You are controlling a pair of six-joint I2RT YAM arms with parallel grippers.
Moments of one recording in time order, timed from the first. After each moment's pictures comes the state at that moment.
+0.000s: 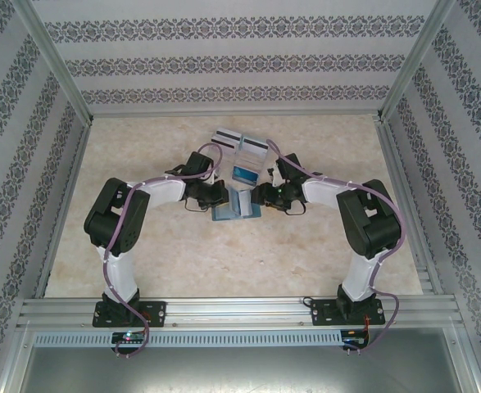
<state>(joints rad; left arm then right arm) -0.42 1.92 1.16 -0.27 0.49 -0.68 0.40 1.84 1.03 -0.26 -0.46 0.55</state>
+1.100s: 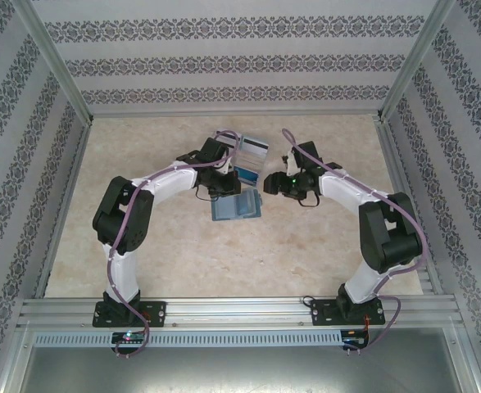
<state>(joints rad) -0.47 1.96 1.40 -0.49 0.44 -0.57 0.30 1.67 1.10 -0.46 -0.38 0.42</state>
